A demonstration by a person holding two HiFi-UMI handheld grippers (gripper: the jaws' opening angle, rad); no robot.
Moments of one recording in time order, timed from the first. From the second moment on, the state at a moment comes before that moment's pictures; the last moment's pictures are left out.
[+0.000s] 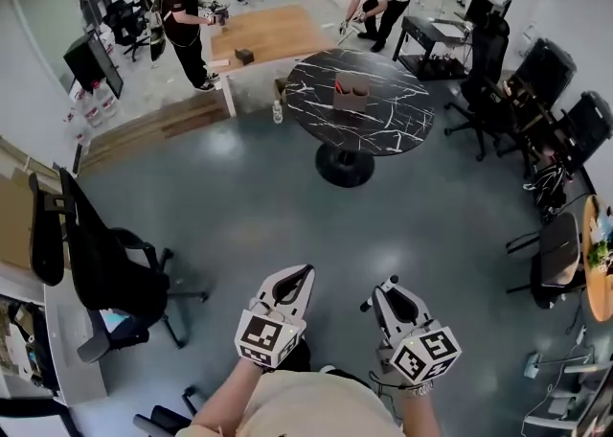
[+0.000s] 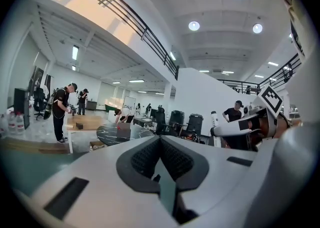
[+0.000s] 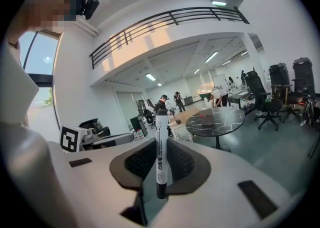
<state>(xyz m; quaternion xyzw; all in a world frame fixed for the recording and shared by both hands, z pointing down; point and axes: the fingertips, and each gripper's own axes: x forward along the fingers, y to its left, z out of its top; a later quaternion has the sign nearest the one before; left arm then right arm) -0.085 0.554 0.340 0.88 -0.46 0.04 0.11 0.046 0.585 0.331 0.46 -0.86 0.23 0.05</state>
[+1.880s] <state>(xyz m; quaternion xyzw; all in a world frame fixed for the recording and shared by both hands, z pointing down) -0.020 0.224 0.329 0.84 -0.53 0.06 0.10 0.104 0.227 0.330 0.37 -0.90 0.22 0.05</state>
